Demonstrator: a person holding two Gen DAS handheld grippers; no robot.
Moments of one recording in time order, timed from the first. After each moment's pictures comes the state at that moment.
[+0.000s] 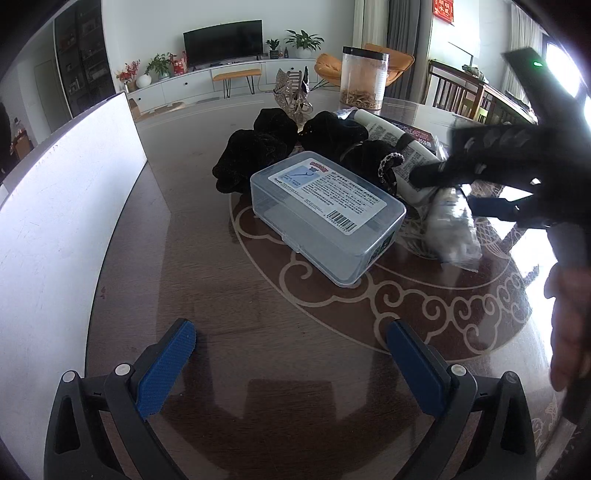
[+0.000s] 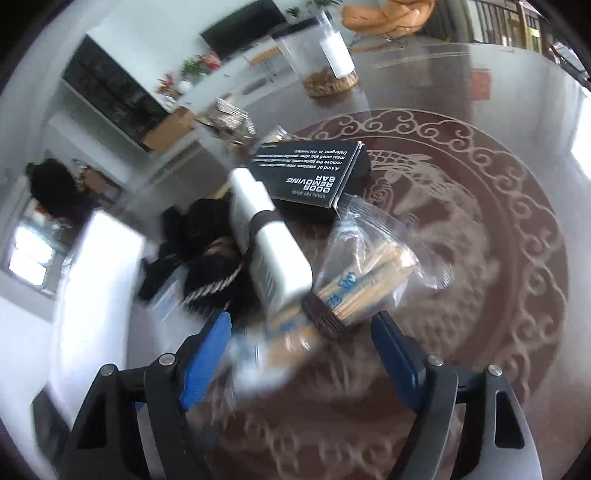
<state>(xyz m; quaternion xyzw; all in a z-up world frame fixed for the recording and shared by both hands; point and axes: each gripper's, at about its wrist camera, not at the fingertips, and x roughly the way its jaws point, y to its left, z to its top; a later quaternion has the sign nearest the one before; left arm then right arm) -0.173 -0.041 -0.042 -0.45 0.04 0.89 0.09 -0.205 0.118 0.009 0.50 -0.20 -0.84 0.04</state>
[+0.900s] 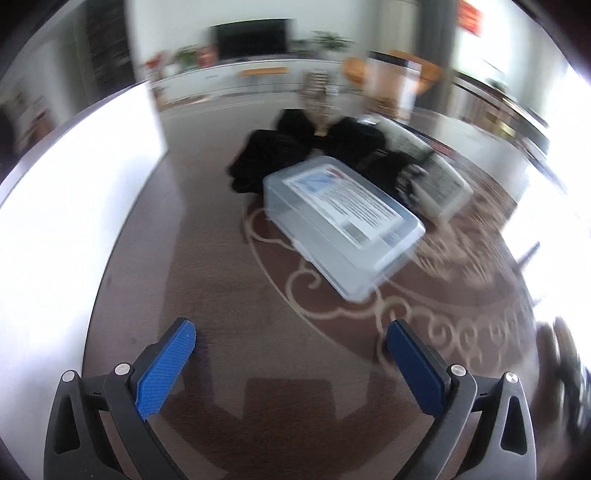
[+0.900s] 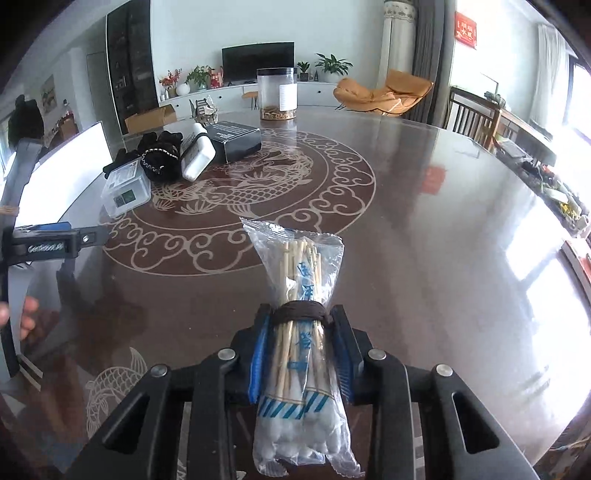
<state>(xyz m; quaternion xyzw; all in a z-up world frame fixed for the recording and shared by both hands) -0.181 -0.042 -0.042 -0.46 0.00 0.89 0.01 -0.005 0.164 -0.007 0.41 0.00 -0.91 -0.03</state>
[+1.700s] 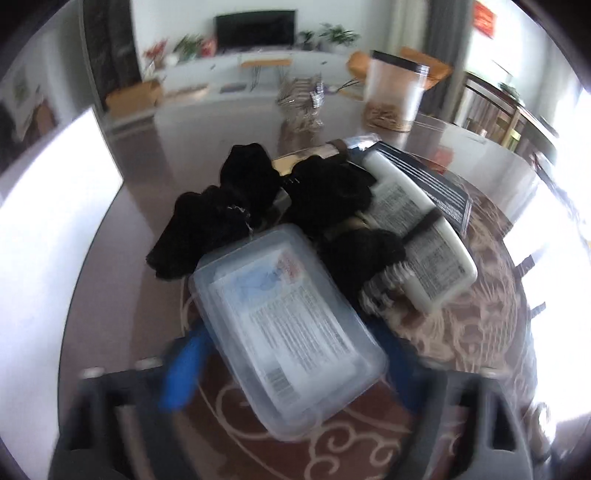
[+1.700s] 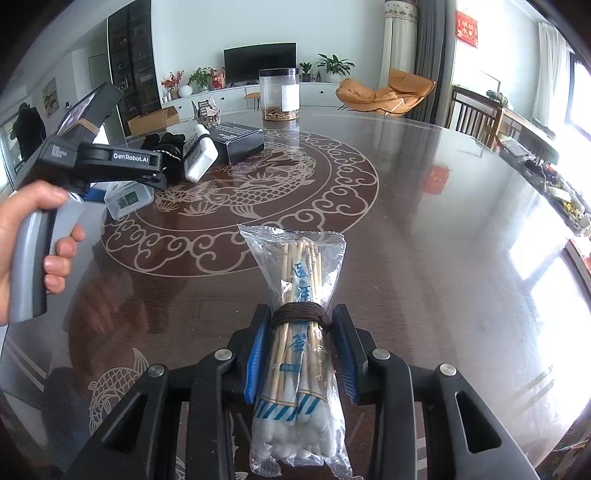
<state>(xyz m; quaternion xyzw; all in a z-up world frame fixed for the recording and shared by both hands) -0.222 -0.010 -0.020 -0.46 0.01 0.88 0.04 -0.005 0.165 -0.003 0.40 -0.01 -0.91 -0.03</state>
